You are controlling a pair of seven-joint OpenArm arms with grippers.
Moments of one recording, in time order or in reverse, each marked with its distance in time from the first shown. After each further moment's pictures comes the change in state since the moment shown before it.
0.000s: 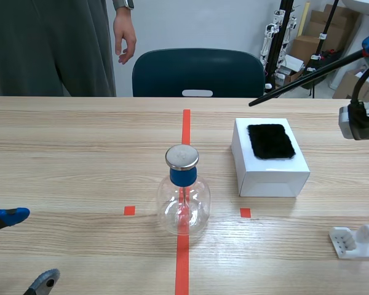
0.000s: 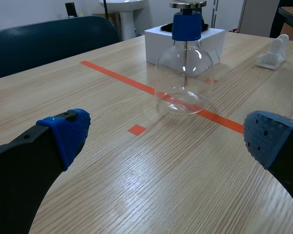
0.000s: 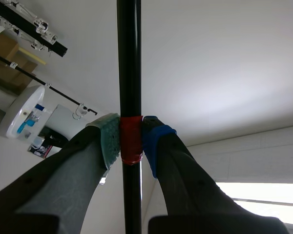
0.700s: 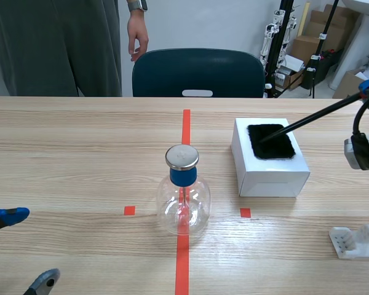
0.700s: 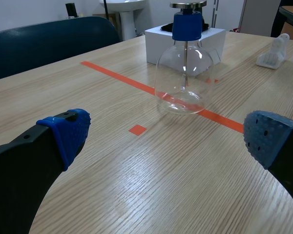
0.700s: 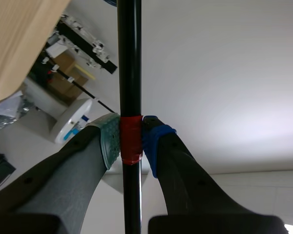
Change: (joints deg) left arm -0.2 0.0 0.0 0.0 0.0 0.5 0.0; right arm 0.7 -3.8 0.2 -9.4 0.7 3.5 8.5
